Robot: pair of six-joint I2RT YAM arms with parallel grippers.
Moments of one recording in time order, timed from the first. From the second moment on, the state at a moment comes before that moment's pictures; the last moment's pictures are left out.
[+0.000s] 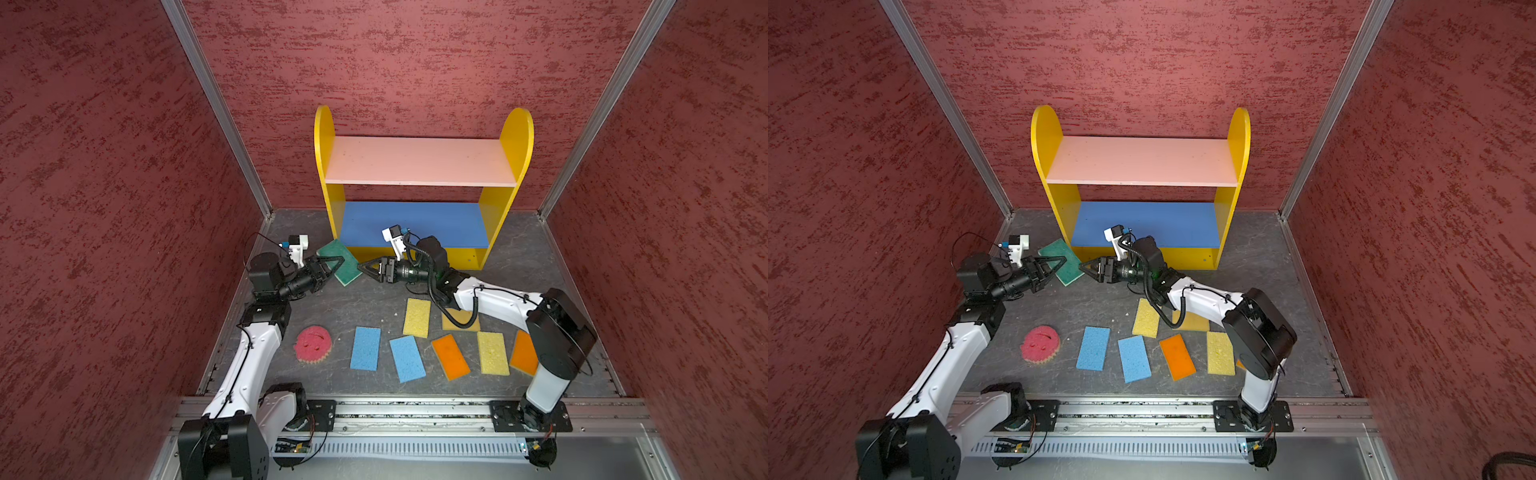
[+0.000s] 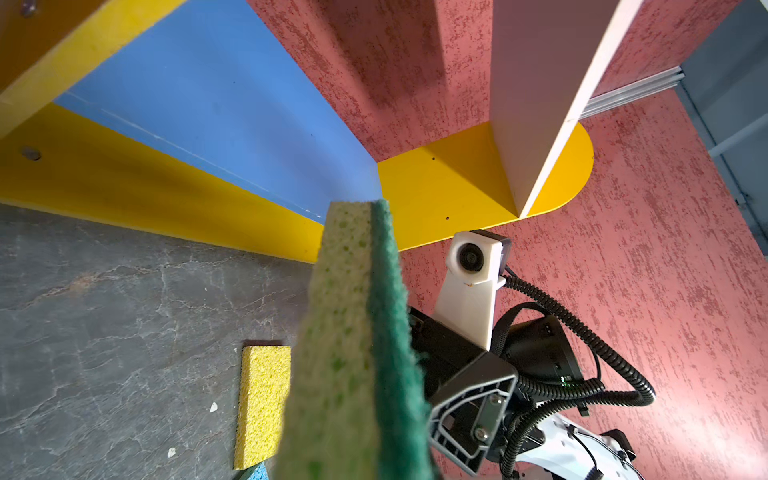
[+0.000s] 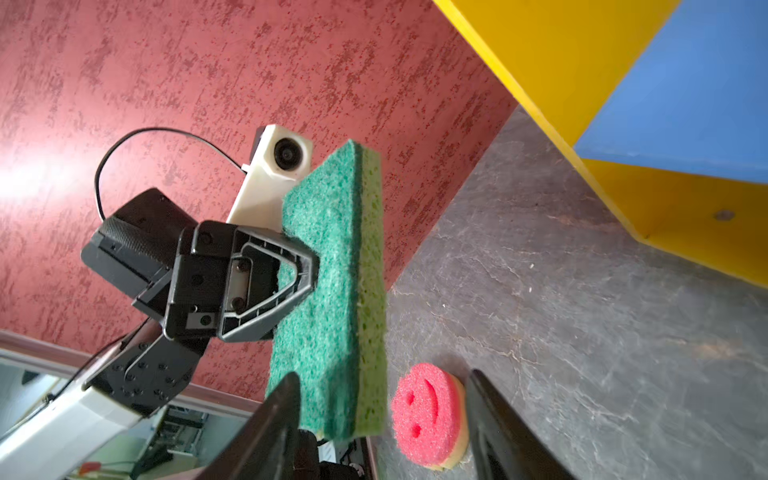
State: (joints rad) left arm 0.10 1.00 0.67 0.11 0.95 -1.00; right arm 0.76 1.77 1.17 0.50 -0.60 0.87
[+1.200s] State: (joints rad) left arm 0.10 1.07 0.71 0.13 1.05 -0.99; right arm 0.81 1.80 1.21 0.49 -0.65 0.98
